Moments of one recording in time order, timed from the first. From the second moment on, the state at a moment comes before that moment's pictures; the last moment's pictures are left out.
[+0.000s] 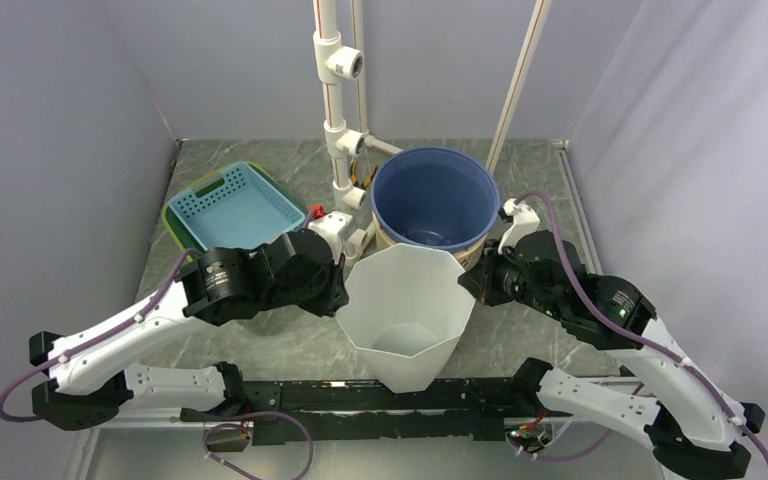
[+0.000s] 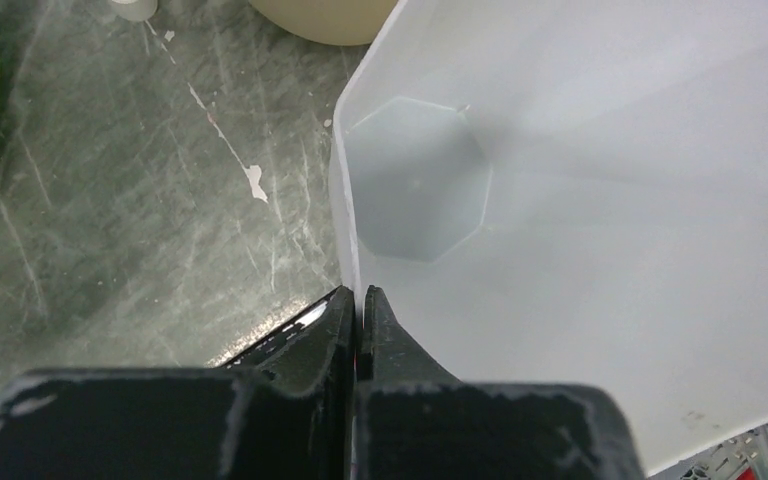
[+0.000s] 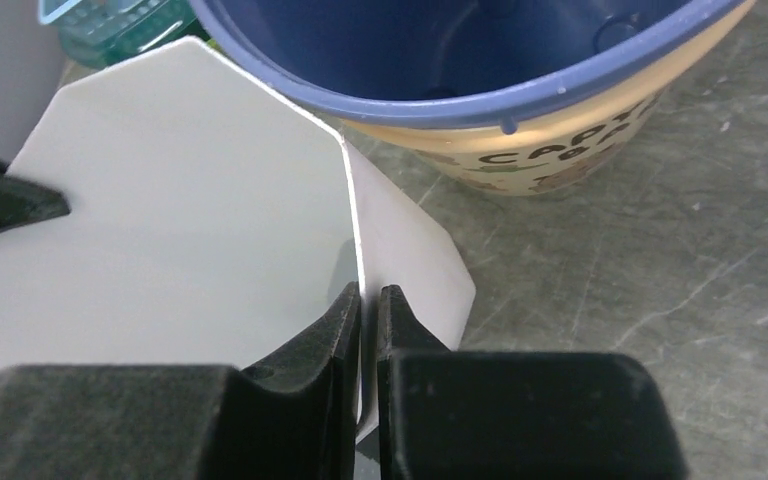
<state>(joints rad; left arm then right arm) -1.14 1.10 1.38 -1.06 -0.20 -0.65 0.86 0.78 1.20 -1.01 0.16 0.60</state>
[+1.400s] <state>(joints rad) -1.09 1.15 1.24 -0.61 -0.30 -0.51 0.71 0.74 1.08 -0.77 0.21 0.50</state>
